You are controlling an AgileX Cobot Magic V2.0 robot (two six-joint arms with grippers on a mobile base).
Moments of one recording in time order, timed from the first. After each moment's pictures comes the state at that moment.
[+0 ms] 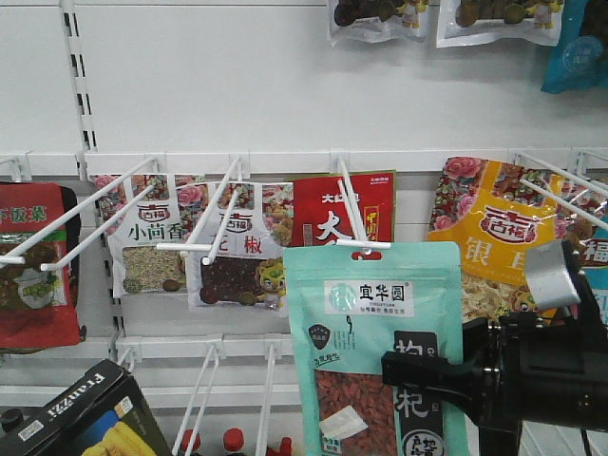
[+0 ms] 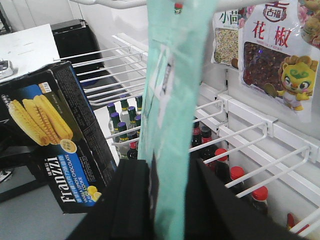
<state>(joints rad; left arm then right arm) -0.31 0.84 -0.08 0.45 -0.74 -0.47 0.02 1.32 -0.94 -1.64 -1.07 1.55</state>
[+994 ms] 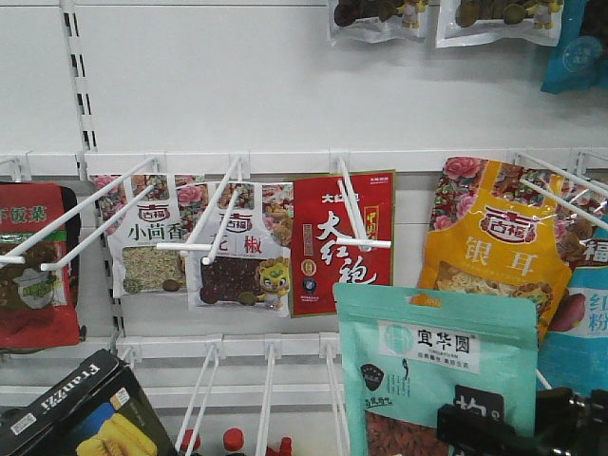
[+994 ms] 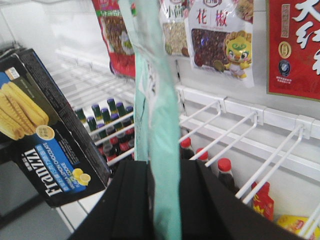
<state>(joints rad) -0.31 0.84 -0.08 0.45 -0.80 -0.47 0.03 0.97 -0.63 -1.56 -0.81 1.64</state>
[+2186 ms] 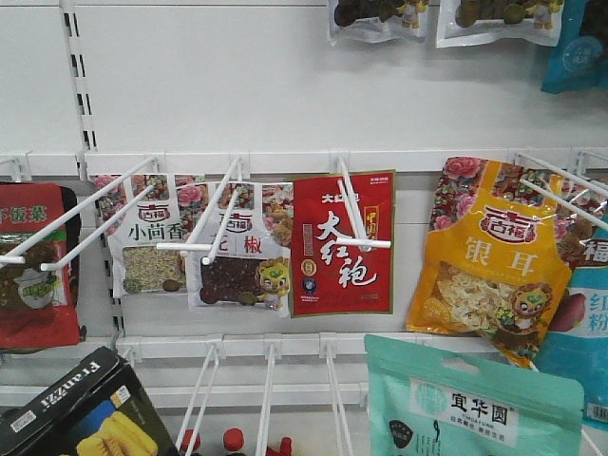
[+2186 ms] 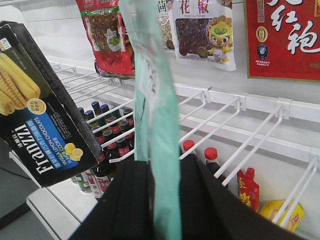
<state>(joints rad) -0.31 0.84 -0.08 0.45 -0.81 -0.47 0.03 0.80 -0.43 -1.50 -0.74 1.57</state>
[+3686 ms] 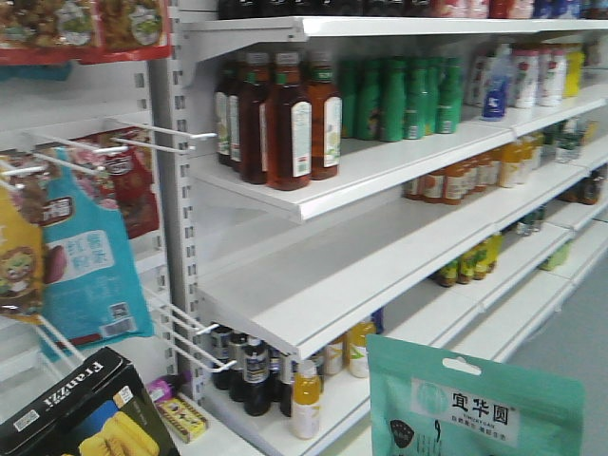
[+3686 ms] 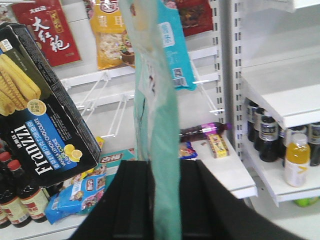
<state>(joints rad) -0.31 0.84 -0.08 0.45 -0.81 -0.47 0.03 0.80 -0.43 -1.50 -0.74 1.57</state>
